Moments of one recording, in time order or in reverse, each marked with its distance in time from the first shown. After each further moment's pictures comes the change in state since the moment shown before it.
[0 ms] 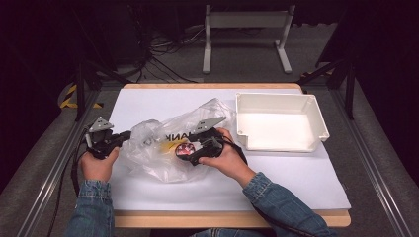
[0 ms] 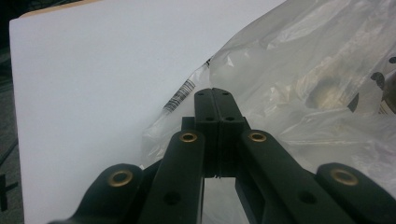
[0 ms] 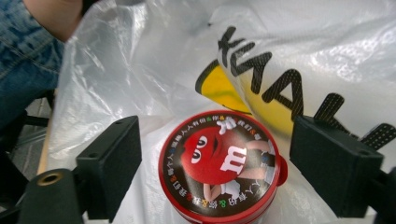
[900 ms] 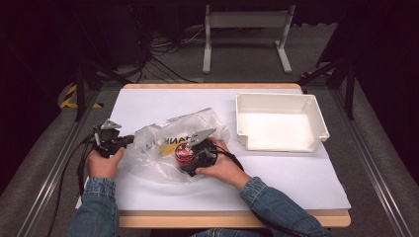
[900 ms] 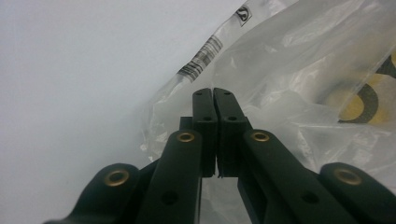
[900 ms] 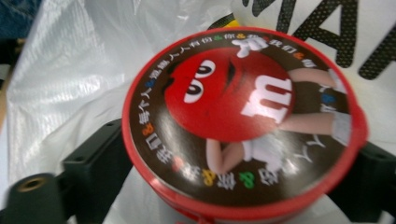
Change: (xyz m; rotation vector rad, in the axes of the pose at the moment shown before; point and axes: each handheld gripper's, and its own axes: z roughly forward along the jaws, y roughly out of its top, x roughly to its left) left arm 0.012 -0.010 0.032 0.127 0.026 -0.072; right arm -0.001 -0.030 0.033 0.104 -0.024 -0.081
